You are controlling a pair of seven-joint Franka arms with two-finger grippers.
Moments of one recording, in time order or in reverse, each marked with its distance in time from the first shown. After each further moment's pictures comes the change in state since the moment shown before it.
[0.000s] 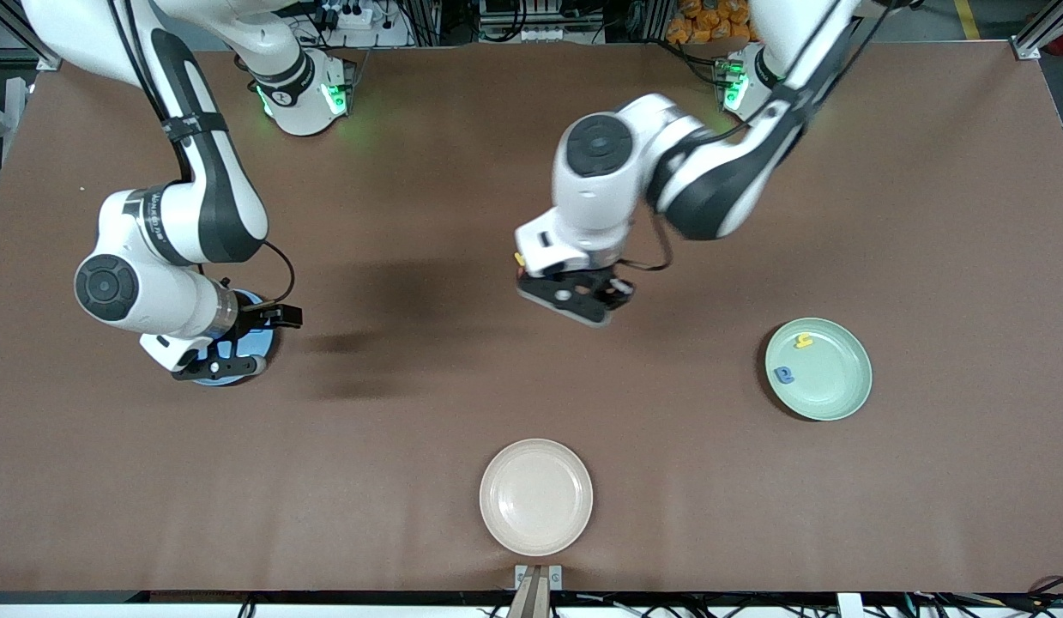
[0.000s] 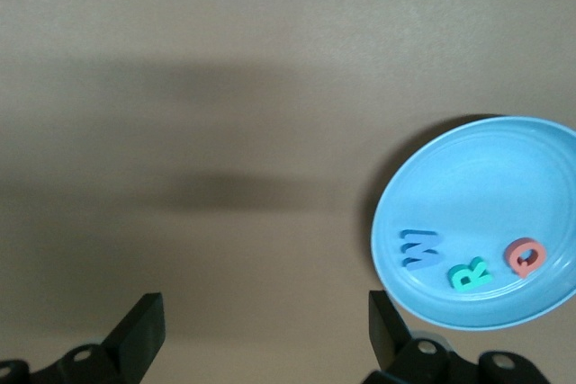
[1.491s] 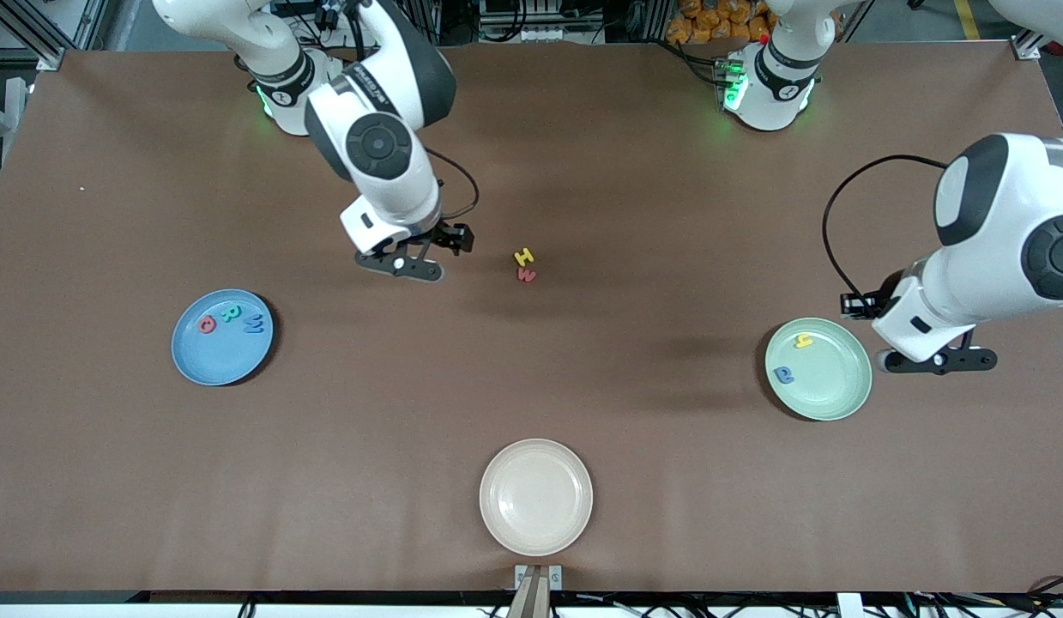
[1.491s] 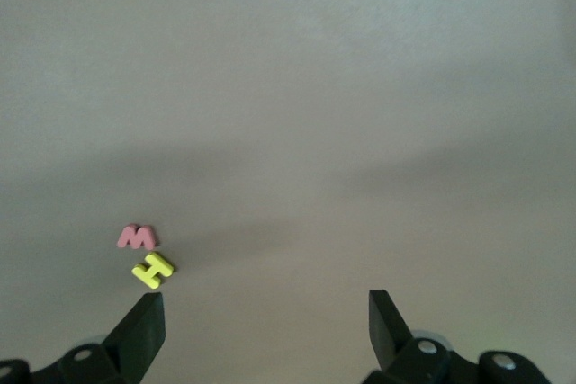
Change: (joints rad) left arm 0.631 -0.134 -0.003 -0.231 -0.092 -0.136 0.162; right arm 0.521 -0.088 0.011 -0.024 0.000 -0.002 0.837
